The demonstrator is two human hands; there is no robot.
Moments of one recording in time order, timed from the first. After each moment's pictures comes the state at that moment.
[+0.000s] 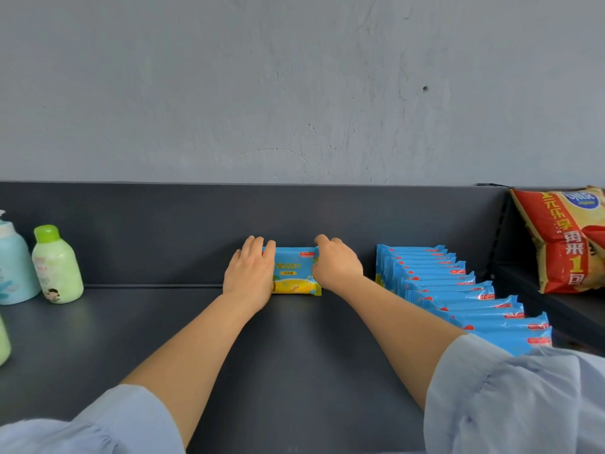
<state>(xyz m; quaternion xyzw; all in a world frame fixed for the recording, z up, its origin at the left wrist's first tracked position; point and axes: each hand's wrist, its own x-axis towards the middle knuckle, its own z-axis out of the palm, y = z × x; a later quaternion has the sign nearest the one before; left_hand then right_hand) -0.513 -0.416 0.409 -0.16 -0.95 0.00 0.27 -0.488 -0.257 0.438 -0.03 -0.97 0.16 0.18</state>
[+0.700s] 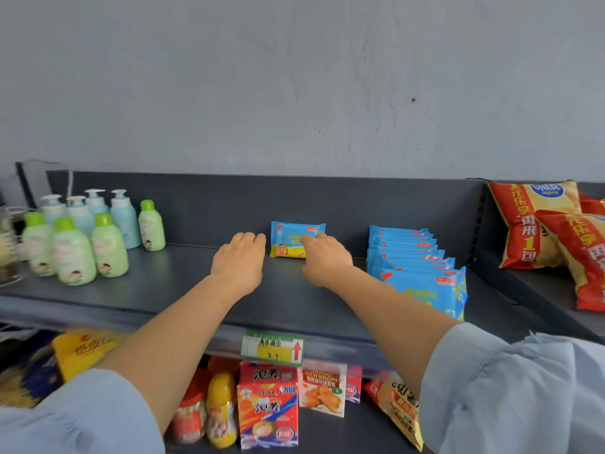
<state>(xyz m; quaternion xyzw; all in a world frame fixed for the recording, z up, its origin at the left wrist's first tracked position) -0.326 -0.421 0.439 -0.05 -0.97 0.05 0.23 -0.341 -0.259 0.445 0.12 -0.98 0.07 0.16</state>
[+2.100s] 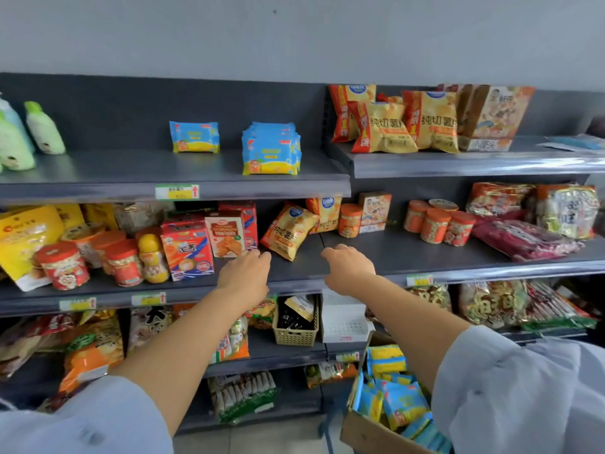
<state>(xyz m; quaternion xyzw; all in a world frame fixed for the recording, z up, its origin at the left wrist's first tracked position) -0.004 -0.266 0.297 -0.21 -0.97 0.00 0.06 0.028 -0.068 0.304 -0.04 -1.00 0.04 0.00</state>
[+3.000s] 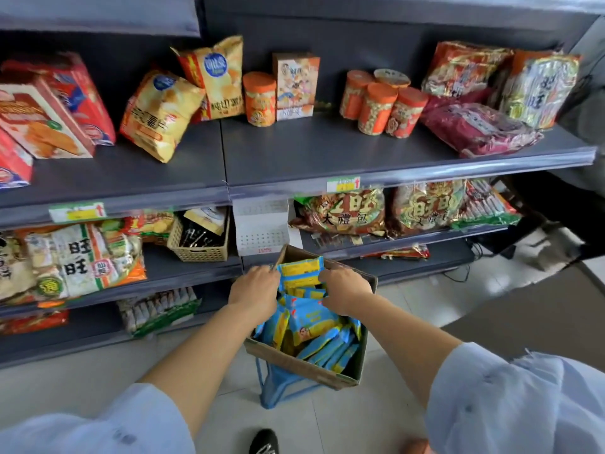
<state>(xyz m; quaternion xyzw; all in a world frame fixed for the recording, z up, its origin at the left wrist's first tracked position) 0.033 -0.008 0.059 -0.29 -0.94 -0.03 -0.18 0.093 0.166 0.077 -0.11 -0.96 0.08 -0.25</state>
